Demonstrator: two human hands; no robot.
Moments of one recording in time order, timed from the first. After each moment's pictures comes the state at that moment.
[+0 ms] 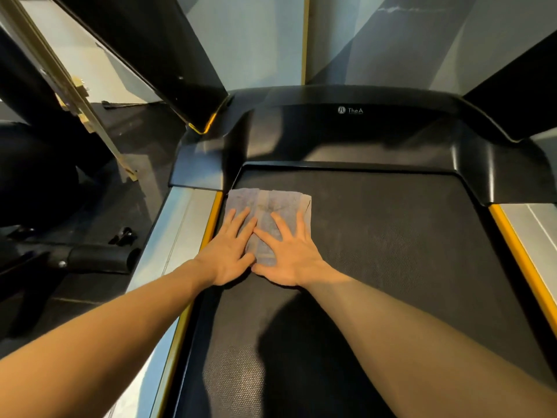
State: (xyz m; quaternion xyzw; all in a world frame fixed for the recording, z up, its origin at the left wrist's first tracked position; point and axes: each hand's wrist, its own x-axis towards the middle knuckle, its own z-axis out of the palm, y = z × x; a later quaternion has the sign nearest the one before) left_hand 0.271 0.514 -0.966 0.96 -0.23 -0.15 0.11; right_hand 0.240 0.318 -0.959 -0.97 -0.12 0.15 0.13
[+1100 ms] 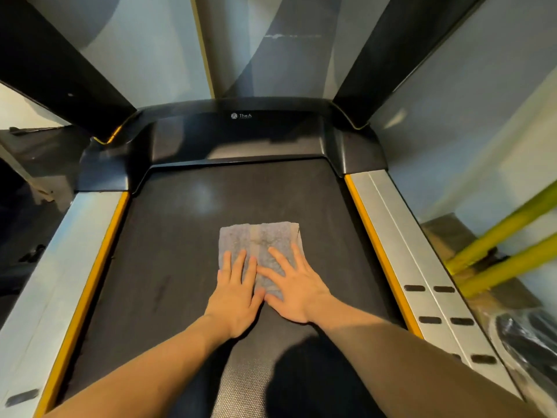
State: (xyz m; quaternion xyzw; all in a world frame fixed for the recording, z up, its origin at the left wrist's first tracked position) left_hand 0.062 0.311 -0.969 0.95 -0.25 -0.16 0.12; right_hand 0.031 0.124 -0.957 -0.98 -0.10 0.14 0.04
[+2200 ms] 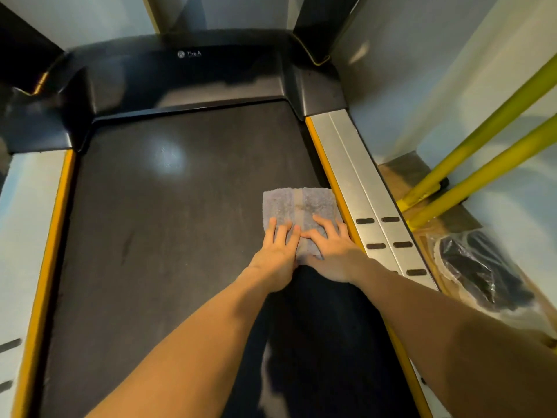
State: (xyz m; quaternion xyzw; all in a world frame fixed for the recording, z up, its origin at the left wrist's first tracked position) left_hand -0.020 0.189 -0.942 0.88 -0.38 -0.26 0.12; right_hand -0.086 0.017 -0.936 -0.99 0.04 0.10 0.12
